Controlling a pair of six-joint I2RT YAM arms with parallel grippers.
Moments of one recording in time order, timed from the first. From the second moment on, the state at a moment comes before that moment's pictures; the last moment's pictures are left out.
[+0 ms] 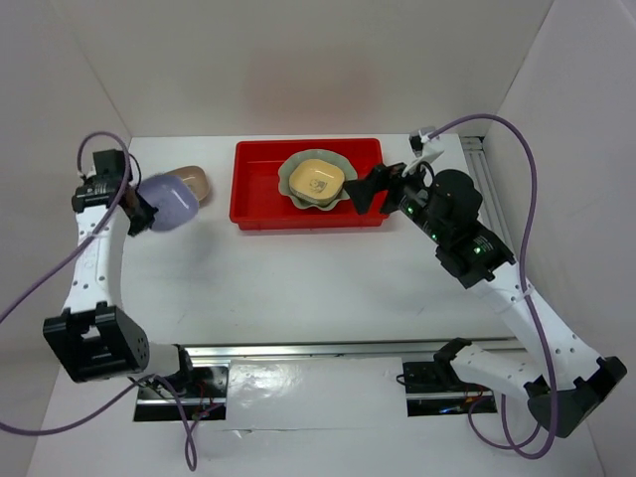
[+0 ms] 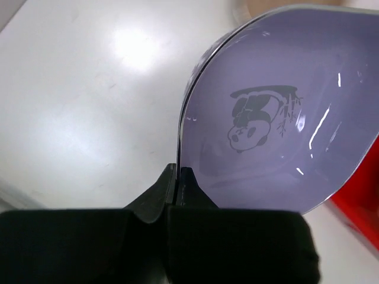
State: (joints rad) left arm 0.26 1.38 1.32 -0.98 -0.23 -0.59; right arm 0.56 1.01 1.15 -0.19 -0.02 0.30
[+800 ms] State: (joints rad) left arm -0.24 2.30 2.28 -0.69 0.29 -0.25; right arm 0.56 0.75 1.14 -0.19 0.27 0.35
